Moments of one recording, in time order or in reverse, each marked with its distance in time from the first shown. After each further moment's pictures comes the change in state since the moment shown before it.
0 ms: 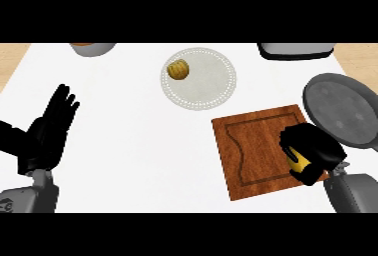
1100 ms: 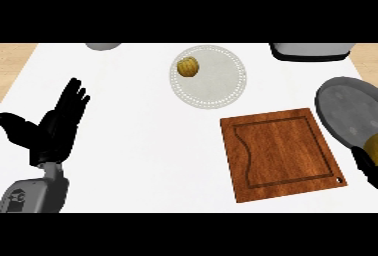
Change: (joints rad) left arm -0.053 -0.029 -0.017 0.032 -0.015 -0.022 -0.019; right arm 0.020 0.038 -0.402 -0.821 -0.262 0.292 0.467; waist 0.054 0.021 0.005
